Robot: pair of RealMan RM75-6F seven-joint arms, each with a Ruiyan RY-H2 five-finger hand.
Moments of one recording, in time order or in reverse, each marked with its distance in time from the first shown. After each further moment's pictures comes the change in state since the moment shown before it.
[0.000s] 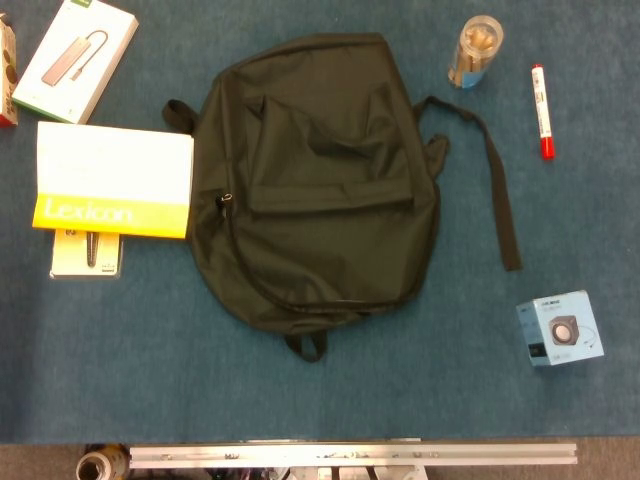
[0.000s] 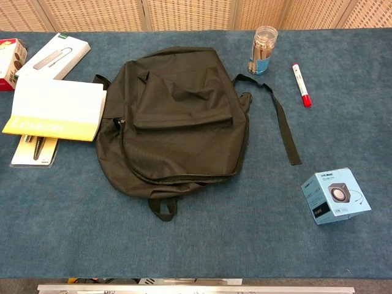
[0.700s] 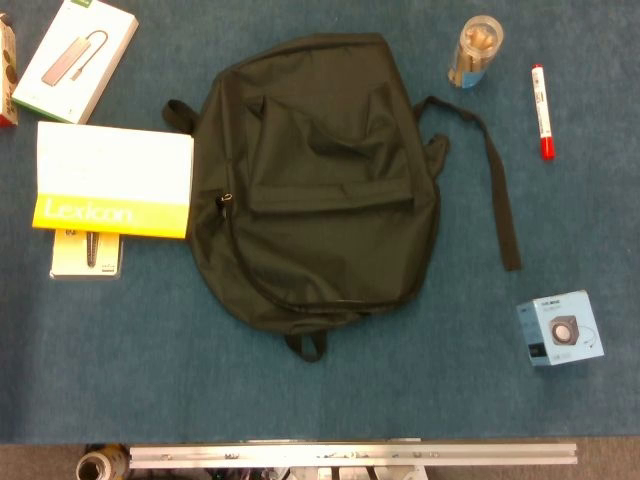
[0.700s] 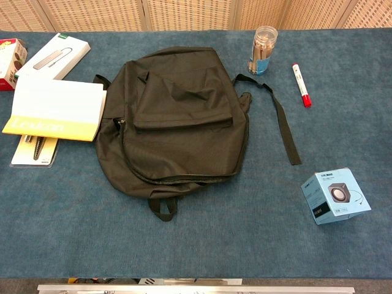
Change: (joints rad) left arm 0.014 0.002 -0.007 -0.016 -0.041 0.002 0.000; right arm -0.008 -0.032 -0.046 0.013 -0.014 -0.038 -0.059
